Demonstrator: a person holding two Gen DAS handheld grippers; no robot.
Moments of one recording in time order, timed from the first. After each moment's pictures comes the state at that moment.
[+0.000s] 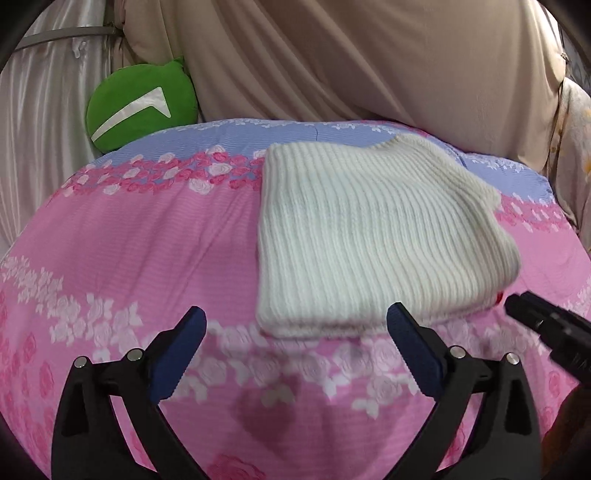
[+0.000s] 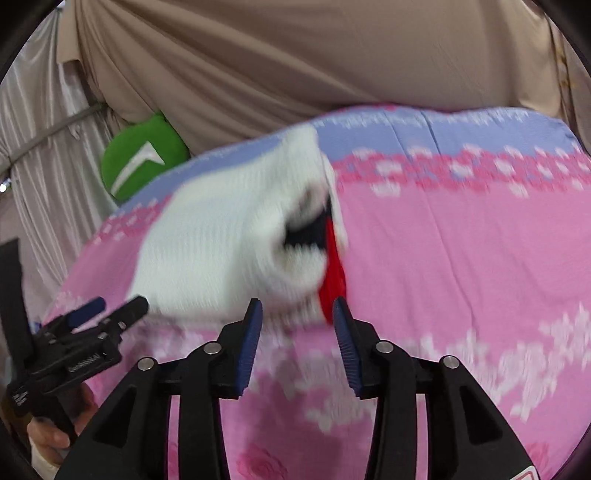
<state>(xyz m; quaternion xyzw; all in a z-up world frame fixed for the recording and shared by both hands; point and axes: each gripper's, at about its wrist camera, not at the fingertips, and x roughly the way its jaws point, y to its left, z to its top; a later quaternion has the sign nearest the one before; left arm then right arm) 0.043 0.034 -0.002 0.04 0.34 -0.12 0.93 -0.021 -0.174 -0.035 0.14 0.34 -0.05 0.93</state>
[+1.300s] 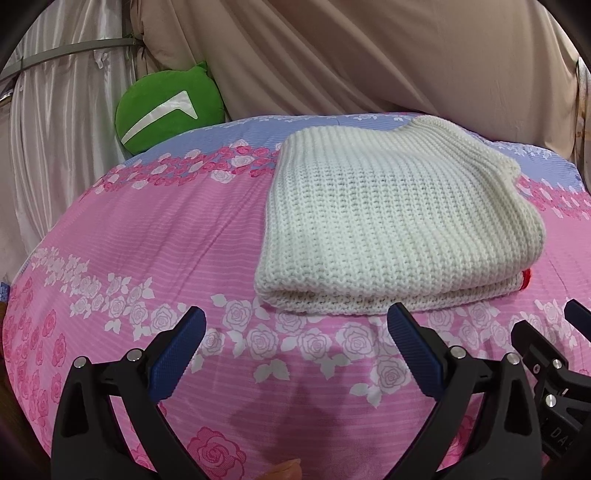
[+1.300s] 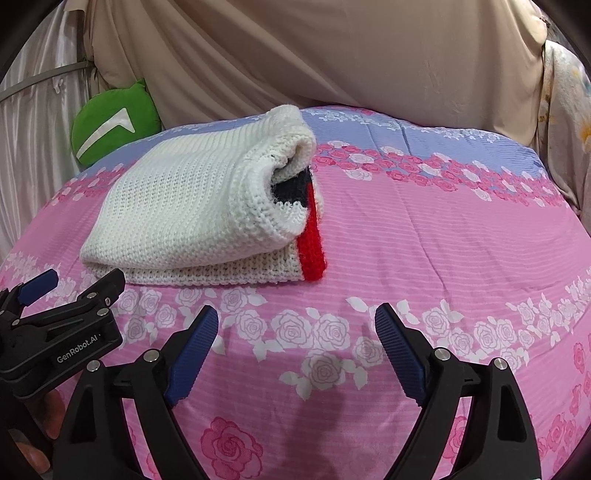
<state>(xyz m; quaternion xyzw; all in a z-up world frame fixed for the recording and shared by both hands) 0.027 0.013 -0.014 0.07 0.33 -0.05 0.94 -0.032 -0.145 -0.045 0.05 0.34 -0.12 0.93</state>
